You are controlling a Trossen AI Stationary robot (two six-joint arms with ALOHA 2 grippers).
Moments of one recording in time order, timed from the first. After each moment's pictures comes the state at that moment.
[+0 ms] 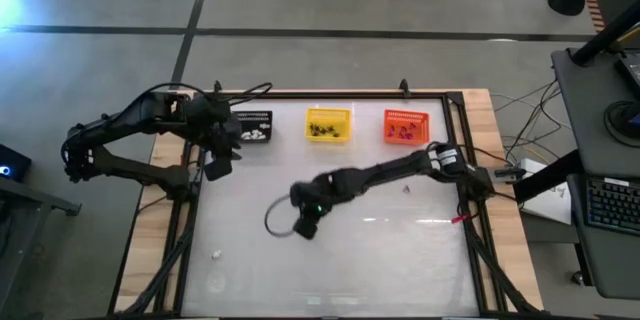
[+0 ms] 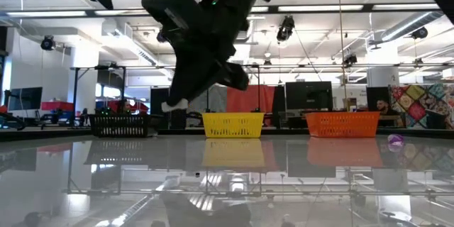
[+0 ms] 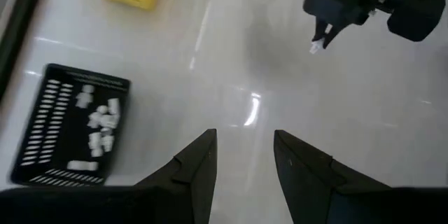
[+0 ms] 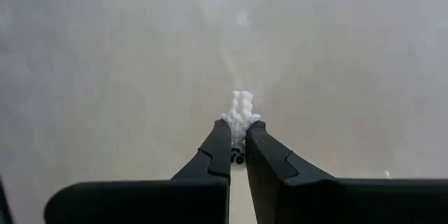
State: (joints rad) left arm 0.22 1.07 1.35 -1.34 0.08 -0.03; right arm 0.13 2.20 1.78 -0.64 -0.11 0.63
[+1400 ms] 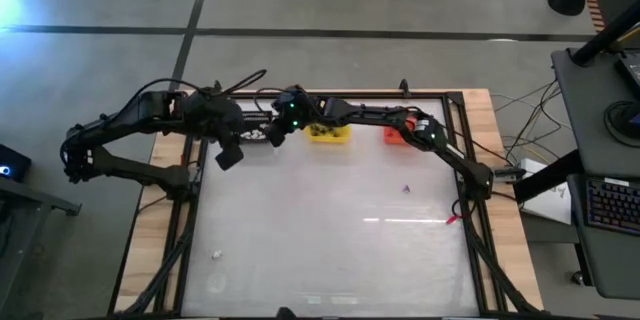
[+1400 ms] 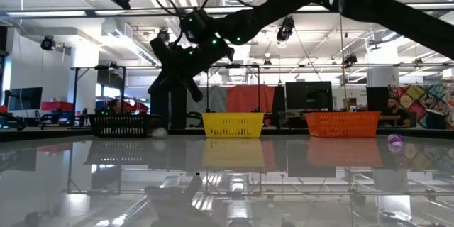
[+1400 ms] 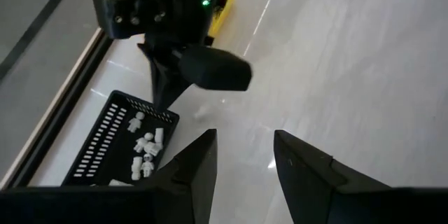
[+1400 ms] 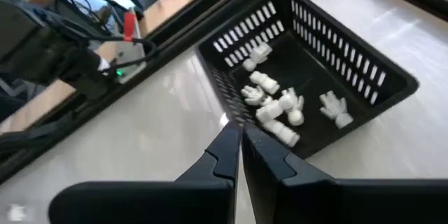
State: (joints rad) left arm 0.23 1.06 1.35 -1.21 -0.10 -0.13; right arm -0.34 2.44 2.11 -0.21 -0.27 0.41
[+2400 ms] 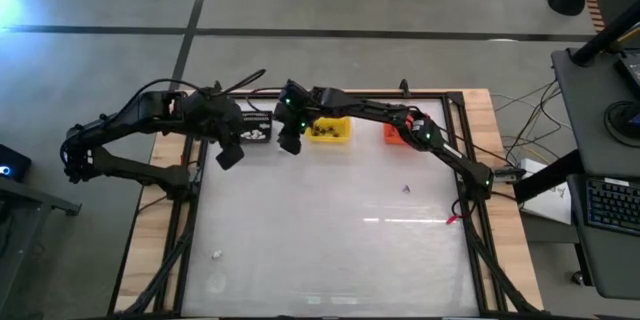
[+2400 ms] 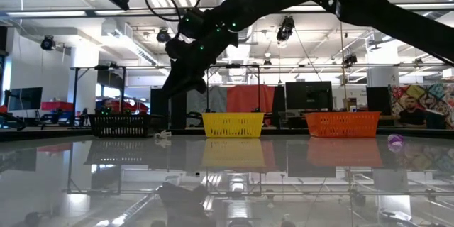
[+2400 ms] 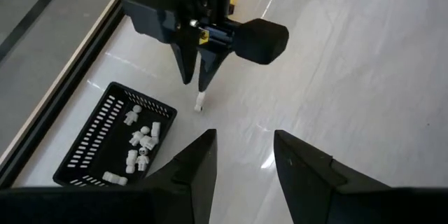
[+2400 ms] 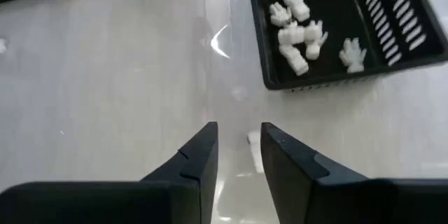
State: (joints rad) left arm 0.23 1.06 1.35 -1.22 -0.10 -0.18; right arm -0.35 2.49 2.35 -0.72 -0.40 -0.06
